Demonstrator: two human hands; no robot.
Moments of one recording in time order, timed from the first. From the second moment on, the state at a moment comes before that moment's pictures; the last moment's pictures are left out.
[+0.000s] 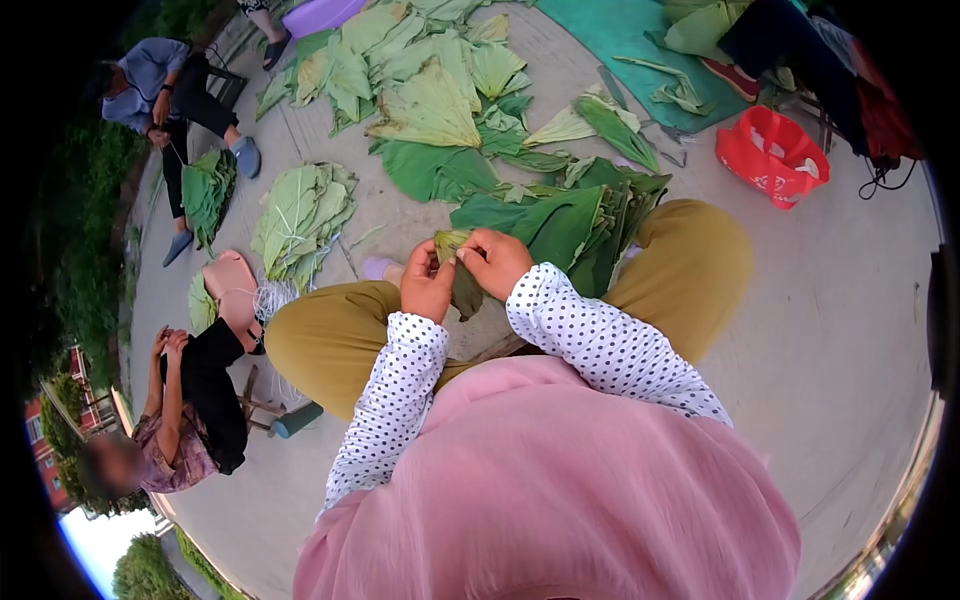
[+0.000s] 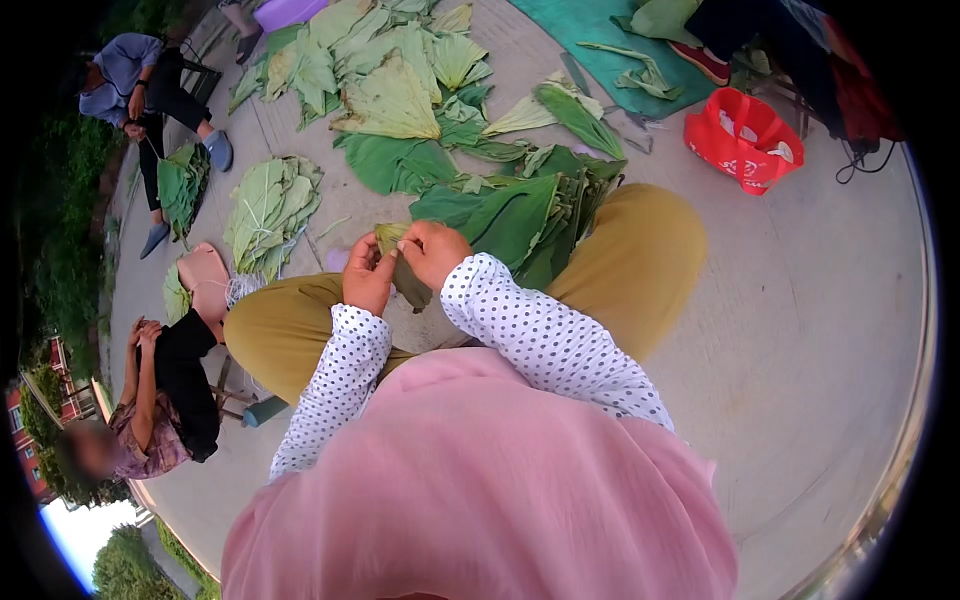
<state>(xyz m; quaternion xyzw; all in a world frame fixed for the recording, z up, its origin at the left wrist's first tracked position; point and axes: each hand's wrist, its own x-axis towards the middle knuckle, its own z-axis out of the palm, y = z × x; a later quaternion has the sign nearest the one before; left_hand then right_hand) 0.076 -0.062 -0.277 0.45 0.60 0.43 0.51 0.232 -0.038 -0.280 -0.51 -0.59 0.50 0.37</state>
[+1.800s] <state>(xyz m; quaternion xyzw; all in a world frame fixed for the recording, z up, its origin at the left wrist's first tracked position) 0.067 -0.052 -0.152 0.43 0.53 0.53 0.50 0.308 0.010 -0.335 -0.68 -0.63 0.32 0.18</state>
